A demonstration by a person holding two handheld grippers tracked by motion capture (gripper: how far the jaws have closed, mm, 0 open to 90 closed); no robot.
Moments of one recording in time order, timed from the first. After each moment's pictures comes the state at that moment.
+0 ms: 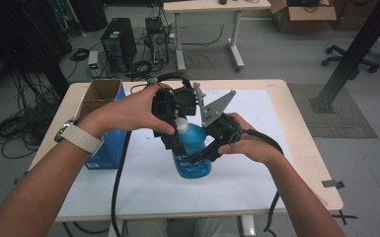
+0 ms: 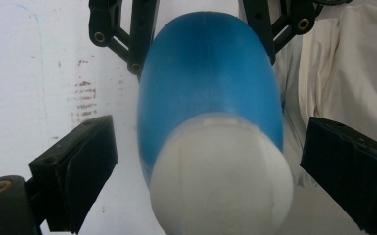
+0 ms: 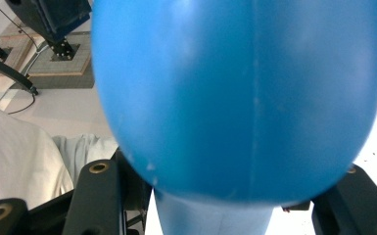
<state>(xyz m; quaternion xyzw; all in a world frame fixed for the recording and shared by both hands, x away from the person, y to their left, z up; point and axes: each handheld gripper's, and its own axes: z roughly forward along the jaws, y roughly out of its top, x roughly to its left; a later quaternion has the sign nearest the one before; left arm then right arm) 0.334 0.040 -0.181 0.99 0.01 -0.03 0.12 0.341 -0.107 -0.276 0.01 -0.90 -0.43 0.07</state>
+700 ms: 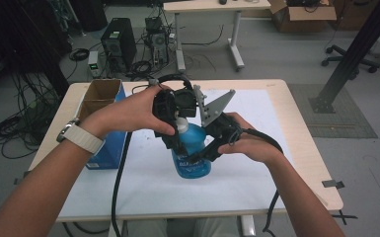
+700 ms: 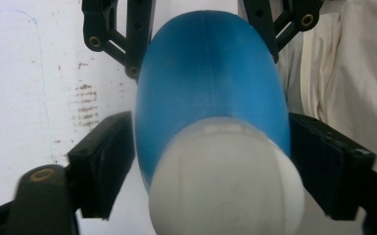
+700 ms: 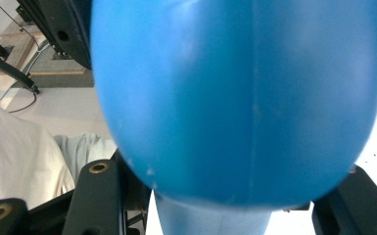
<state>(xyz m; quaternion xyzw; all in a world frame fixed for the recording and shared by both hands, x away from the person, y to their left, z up) 0.334 0.039 -0.183 0.99 0.00 -0.03 0.12 0.341 -0.106 -0.274 0.01 -0.90 -0.43 0.07</state>
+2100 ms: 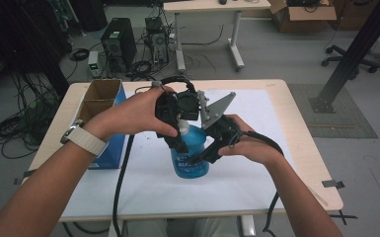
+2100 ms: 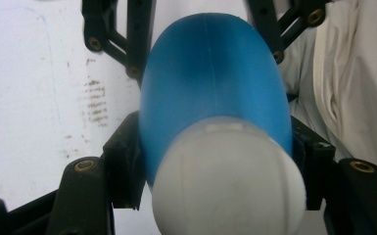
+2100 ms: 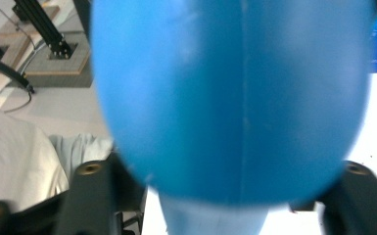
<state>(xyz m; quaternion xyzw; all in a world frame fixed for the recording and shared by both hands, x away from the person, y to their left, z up) 0.327 0.032 -0.184 1.00 0.00 0.00 0.09 0.339 -0.109 -0.278 0.00 -0.90 -0.44 0.06</state>
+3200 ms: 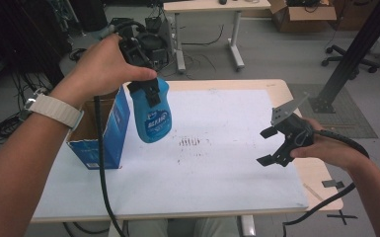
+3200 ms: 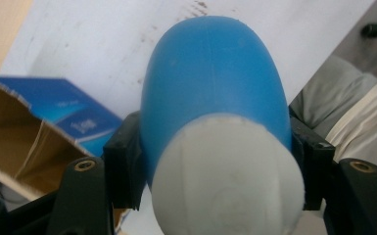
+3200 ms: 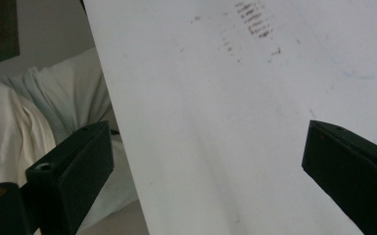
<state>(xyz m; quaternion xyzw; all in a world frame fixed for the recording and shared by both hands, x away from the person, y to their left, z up) 0.370 0.097 -0.092 0.93 0.35 0.04 0.05 0.333 -0.263 -0.275 -0.18 -0.94 -0.30 0.01</state>
